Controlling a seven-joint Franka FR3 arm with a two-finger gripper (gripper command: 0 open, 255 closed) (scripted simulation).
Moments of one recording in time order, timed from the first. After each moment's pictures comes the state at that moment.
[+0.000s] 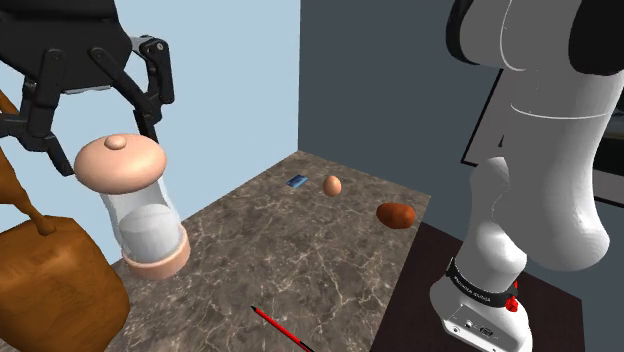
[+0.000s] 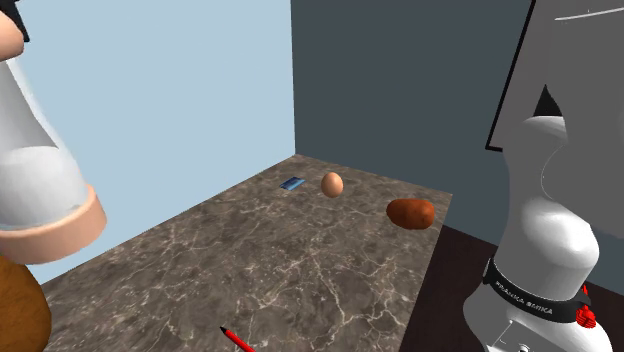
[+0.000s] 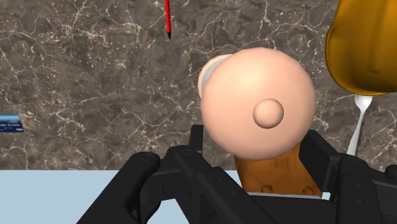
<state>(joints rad) 0.67 0.24 0.38 -1.22 -0.13 1.48 0.93</state>
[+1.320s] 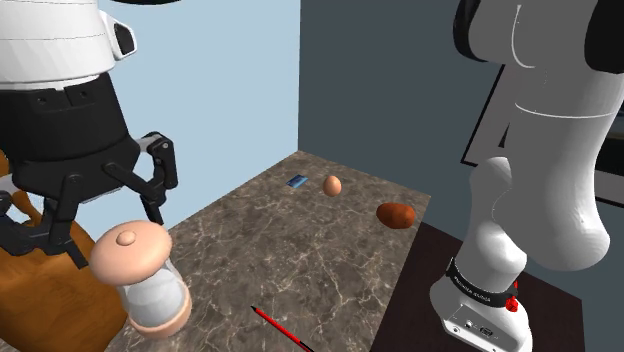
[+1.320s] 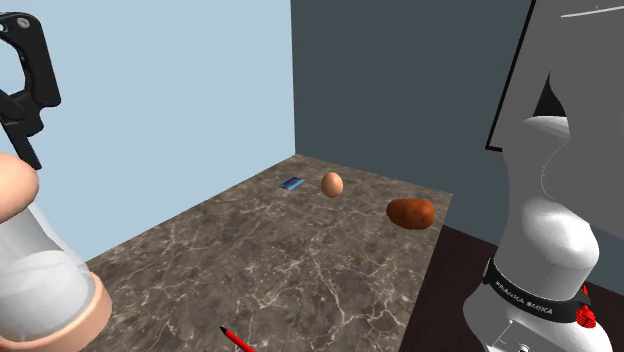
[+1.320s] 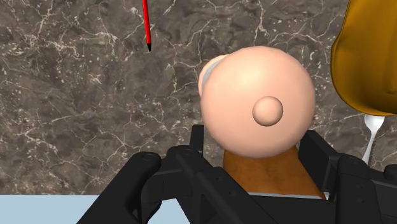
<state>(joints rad) 0.68 0.21 0.39 -1.48 -0.13 1.72 0.98</state>
